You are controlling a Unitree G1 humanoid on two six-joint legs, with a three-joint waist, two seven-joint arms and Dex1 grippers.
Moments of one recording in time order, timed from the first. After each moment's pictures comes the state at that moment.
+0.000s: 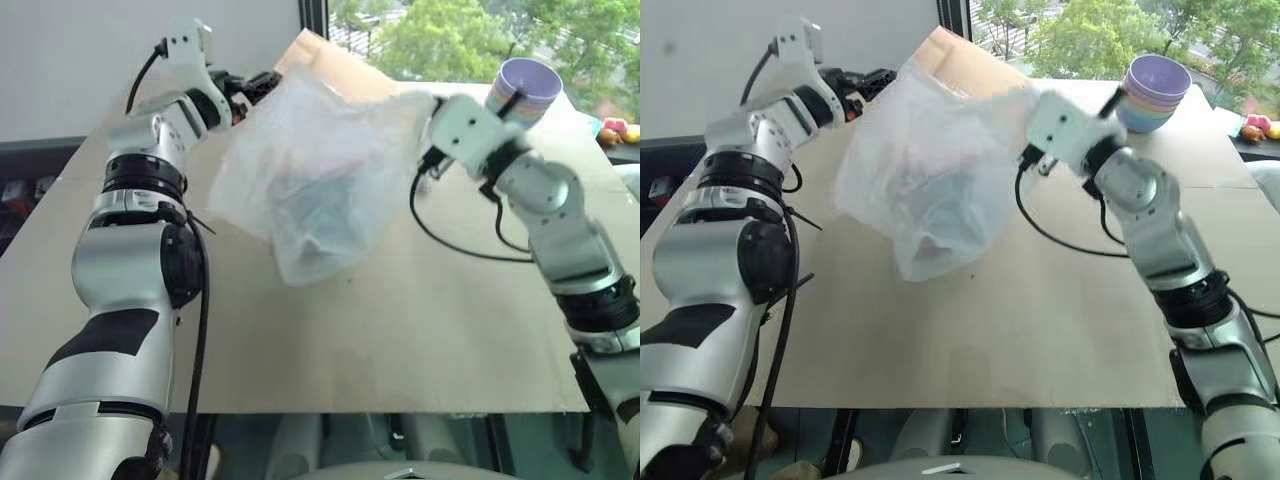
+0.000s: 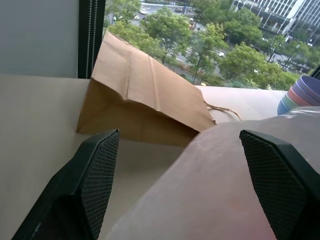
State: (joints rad) left arm -1.41 0.57 0.20 1.22 -0.31 0.34 -0.63; right arm -0.86 -0.62 0.24 -0.20 -0.24 0.24 0.38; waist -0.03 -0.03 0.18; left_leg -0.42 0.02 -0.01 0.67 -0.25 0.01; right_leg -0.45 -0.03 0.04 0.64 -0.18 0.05
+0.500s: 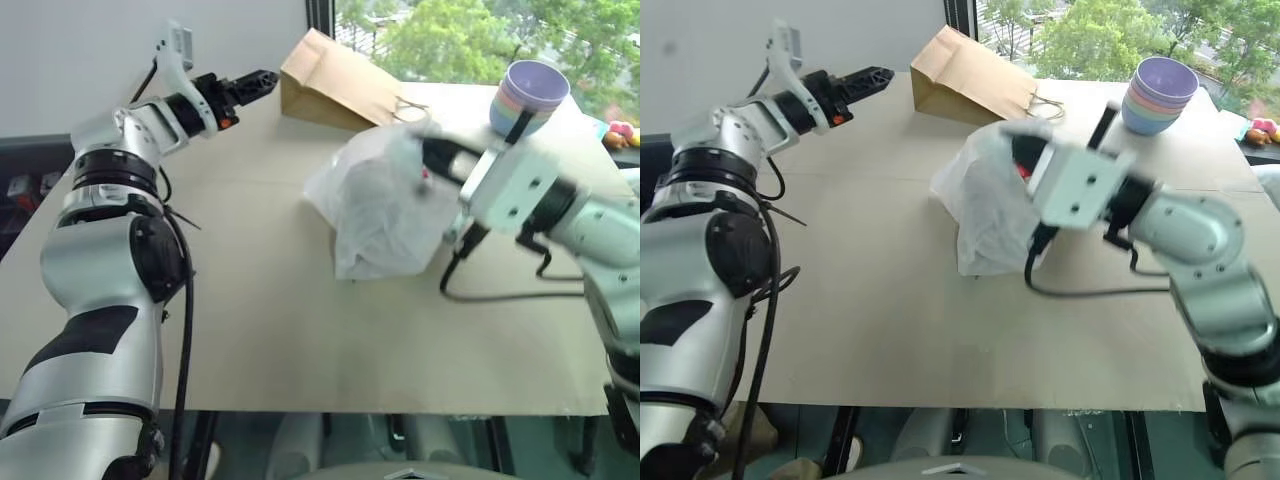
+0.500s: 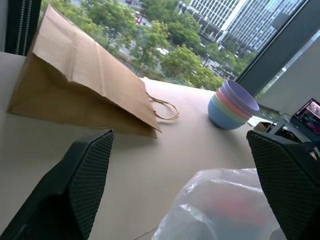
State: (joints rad) left arm -1.44 0.59 0.23 1.23 -0.31 0.54 -0.91; right arm -0.41 -0.63 0.08 -0.79 0.32 0.52 0.62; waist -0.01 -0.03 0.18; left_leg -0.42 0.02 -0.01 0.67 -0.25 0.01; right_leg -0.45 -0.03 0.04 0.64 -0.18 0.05
